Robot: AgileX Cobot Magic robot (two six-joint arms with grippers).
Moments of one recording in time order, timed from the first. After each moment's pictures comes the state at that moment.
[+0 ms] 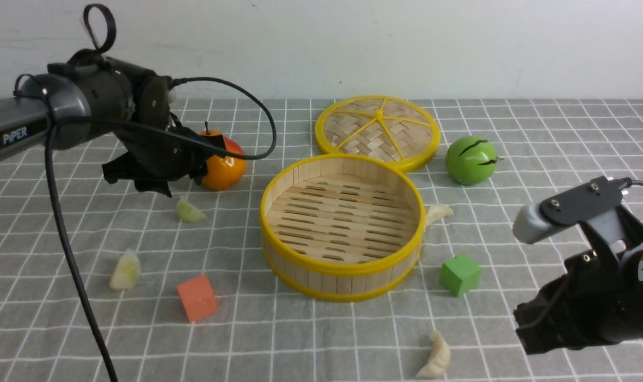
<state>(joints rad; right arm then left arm) 0.36 1.21 -0.76 0.31 0.61 -0.24 -0.21 2.08 -1.63 0.19 0.64 -0.64</state>
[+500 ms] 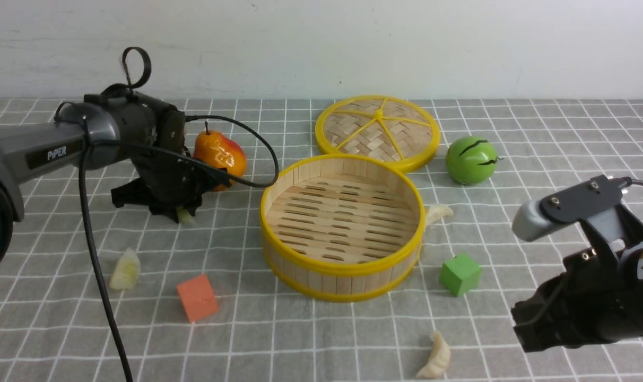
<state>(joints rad) 0.36 1.21 -0.76 0.31 0.60 -0.24 -0.21 2.17 -1.69 0.23 0.70 -0.64</state>
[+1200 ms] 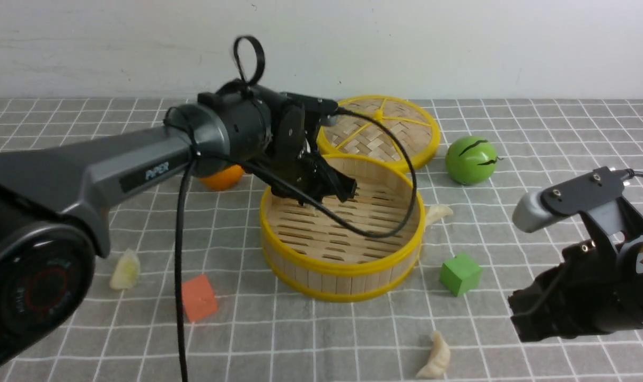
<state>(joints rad) 0.36 1.21 -0.76 0.31 0.56 -0.24 -0.50 2.21 -1.79 0.13 0.62 -0.25</state>
